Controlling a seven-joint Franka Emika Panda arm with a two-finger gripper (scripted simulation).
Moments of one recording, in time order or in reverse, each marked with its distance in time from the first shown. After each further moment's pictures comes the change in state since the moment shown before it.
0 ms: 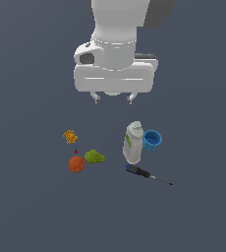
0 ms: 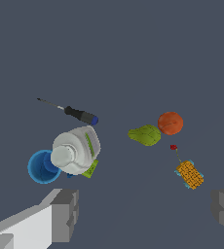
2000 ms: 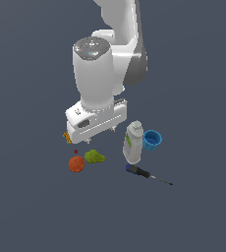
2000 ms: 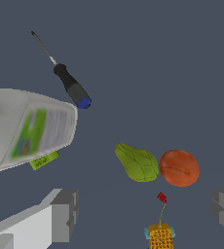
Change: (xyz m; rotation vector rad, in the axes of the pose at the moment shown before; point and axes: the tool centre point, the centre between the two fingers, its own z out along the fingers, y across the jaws) arm 0.029 0.042 0.132 0.018 -0.028 -0.565
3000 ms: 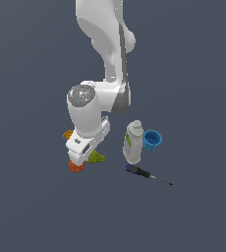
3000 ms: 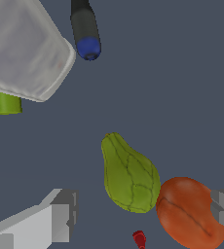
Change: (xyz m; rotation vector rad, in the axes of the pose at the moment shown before) arm -0.019 0.029 0.105 0.023 -0.009 -0.427
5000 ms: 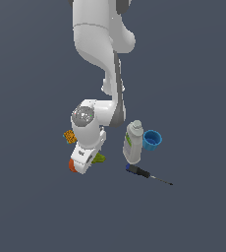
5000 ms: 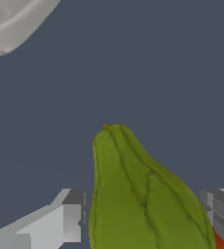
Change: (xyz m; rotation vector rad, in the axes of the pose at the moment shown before) arm -0.010 0.002 0.079 0.005 0.000 -0.122
